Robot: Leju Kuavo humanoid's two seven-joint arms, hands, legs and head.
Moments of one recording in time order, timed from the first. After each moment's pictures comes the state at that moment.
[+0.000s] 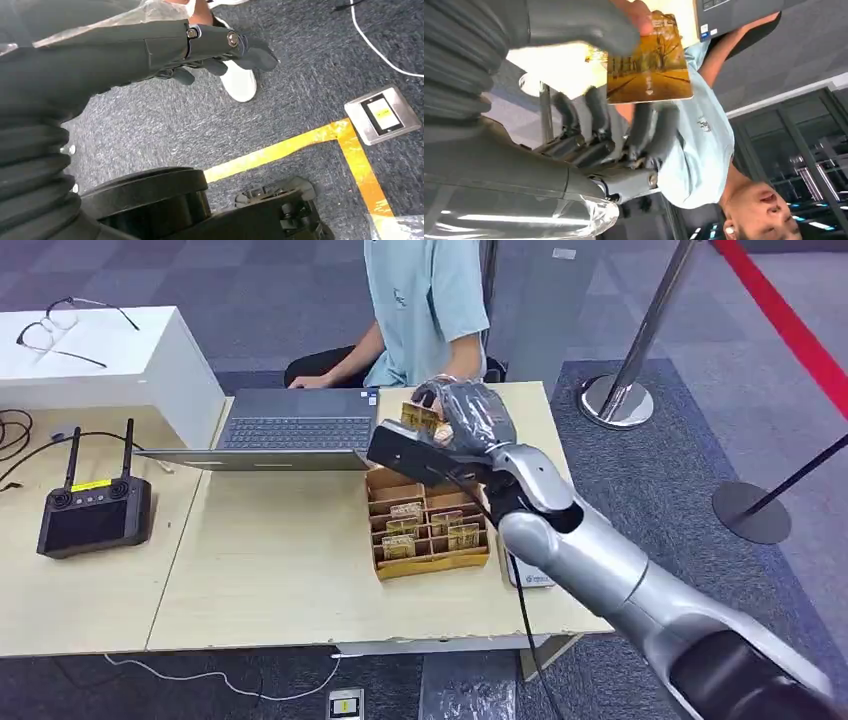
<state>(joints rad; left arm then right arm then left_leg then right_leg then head) -0.11 -0.02 -1.19 -0.21 0.57 0.55 0.15 -0.85 -0.23 0.88 -1.43 0.62 -0.24 0.55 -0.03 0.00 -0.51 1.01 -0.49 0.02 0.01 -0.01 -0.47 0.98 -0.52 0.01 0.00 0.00</state>
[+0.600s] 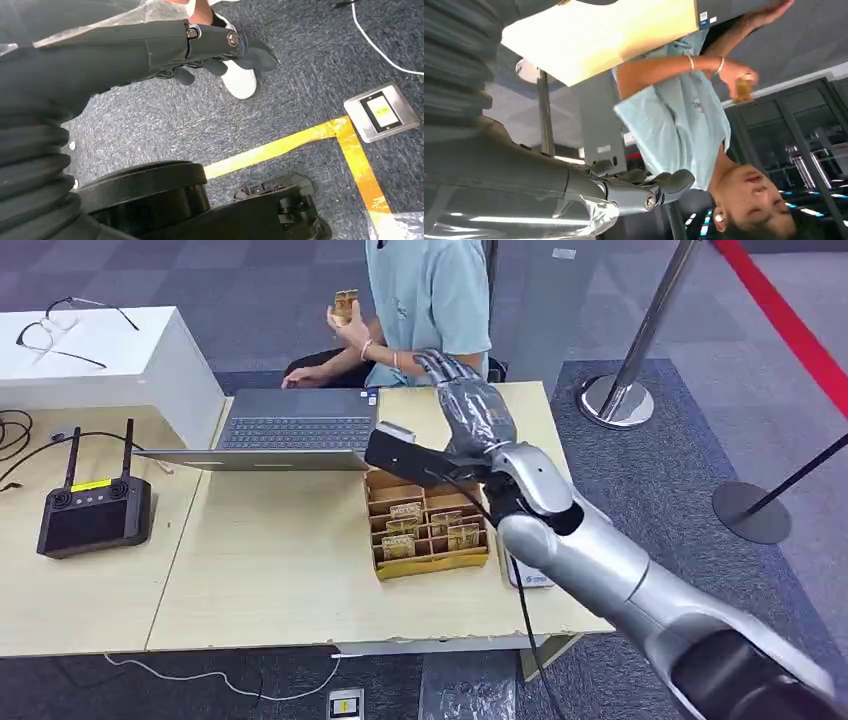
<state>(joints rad) -0.11 -0.03 -1.19 -0.21 0.58 0.56 0.14 -0.86 -0.24 0.90 -1.46 0.67 -0.24 0.56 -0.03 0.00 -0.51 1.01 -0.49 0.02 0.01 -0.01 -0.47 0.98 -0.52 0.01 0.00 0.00</state>
